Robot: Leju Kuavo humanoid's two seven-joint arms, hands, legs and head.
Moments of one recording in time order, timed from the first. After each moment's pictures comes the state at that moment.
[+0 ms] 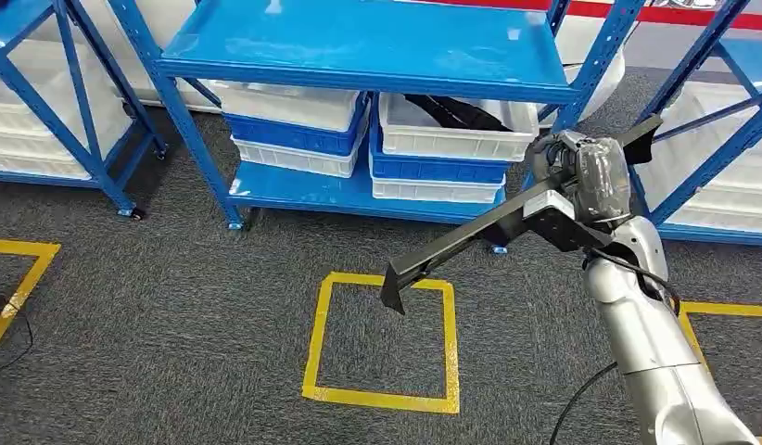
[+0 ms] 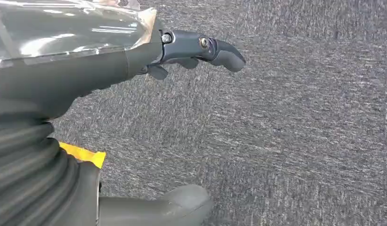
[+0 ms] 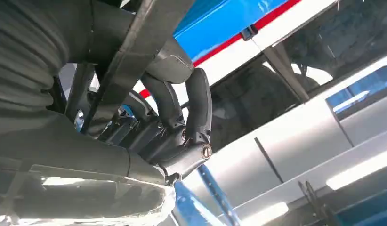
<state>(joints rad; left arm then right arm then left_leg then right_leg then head) -0.05 -0.05 0.40 -0.20 -0.21 0.44 -0.41 -0.65 -0.27 0.32 -1.21 0.58 -0.27 -0.43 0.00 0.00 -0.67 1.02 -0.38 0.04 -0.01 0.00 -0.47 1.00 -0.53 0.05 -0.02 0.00</state>
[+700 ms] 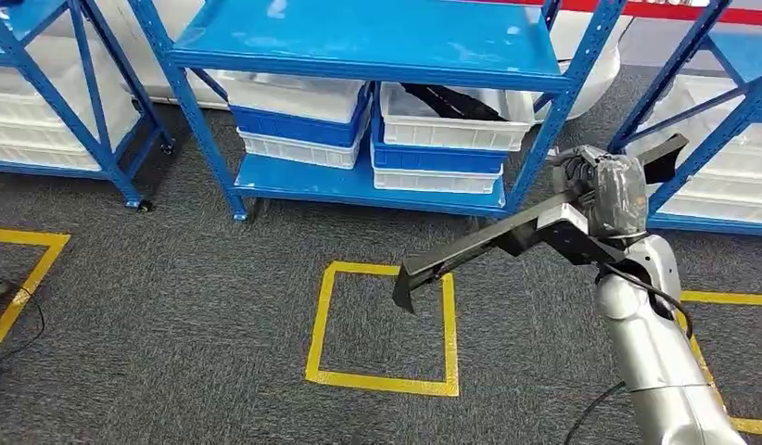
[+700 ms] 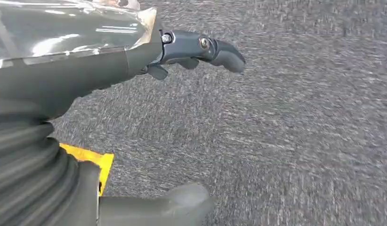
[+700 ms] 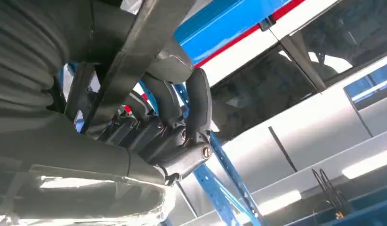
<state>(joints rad) -0.05 -0.04 0.41 -0.20 -0.23 0.42 -0.43 -0.56 -0.29 0.23 -1.26 0.63 -0.29 -0.42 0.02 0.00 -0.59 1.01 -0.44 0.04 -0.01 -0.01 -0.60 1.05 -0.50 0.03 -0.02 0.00</state>
